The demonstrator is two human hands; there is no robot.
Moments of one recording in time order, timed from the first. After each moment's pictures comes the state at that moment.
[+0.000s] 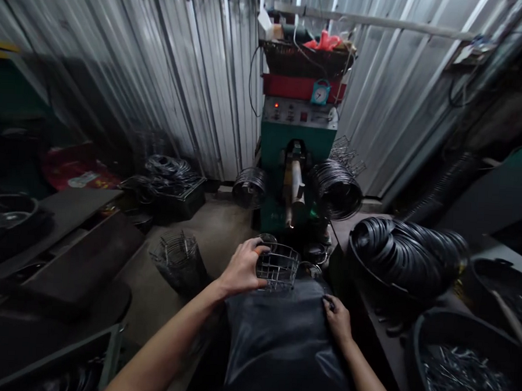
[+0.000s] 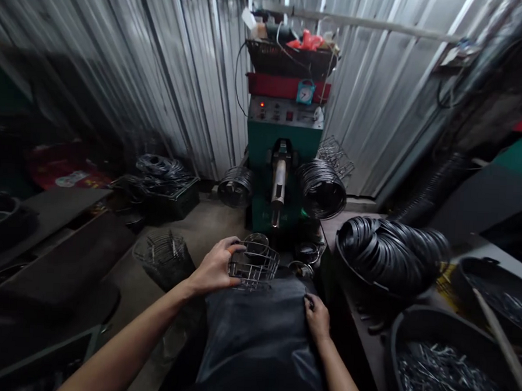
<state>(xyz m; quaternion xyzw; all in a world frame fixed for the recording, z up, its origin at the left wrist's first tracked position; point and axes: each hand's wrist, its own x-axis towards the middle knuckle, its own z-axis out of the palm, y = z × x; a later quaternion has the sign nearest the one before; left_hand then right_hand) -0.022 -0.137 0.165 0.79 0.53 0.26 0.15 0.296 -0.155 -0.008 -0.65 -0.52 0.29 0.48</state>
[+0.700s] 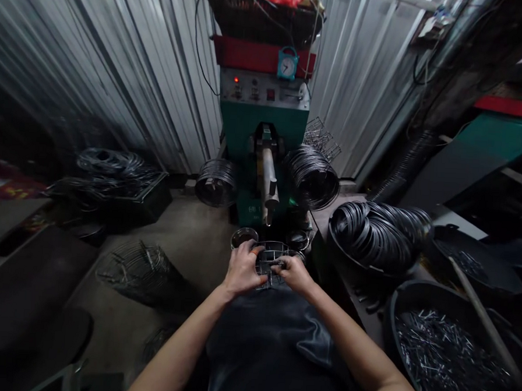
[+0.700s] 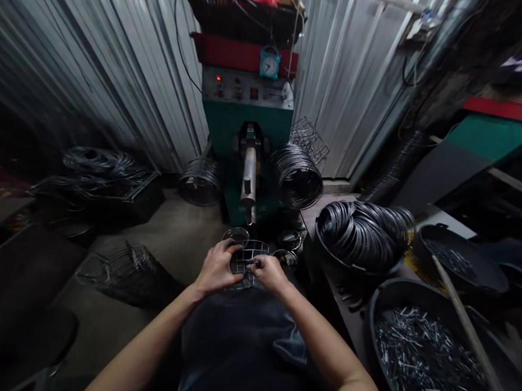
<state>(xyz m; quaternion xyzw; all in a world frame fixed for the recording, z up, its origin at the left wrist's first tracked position) 0.033 -0.091 0.122 0.79 0.56 0.21 0.14 0.209 -0.090 0.095 -0.52 -0.71 0.35 0.31</state>
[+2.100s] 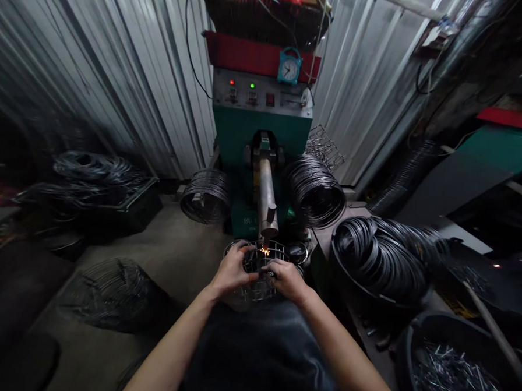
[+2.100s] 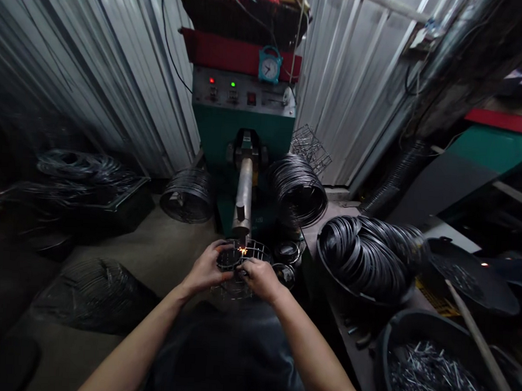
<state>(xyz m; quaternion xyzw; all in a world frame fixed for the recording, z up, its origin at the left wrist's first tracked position) 0.015 -0.003 0.093 0.75 0.53 0.31 0.23 0.208 -0.021 0.096 -0.42 -0.86 0.17 0.26</state>
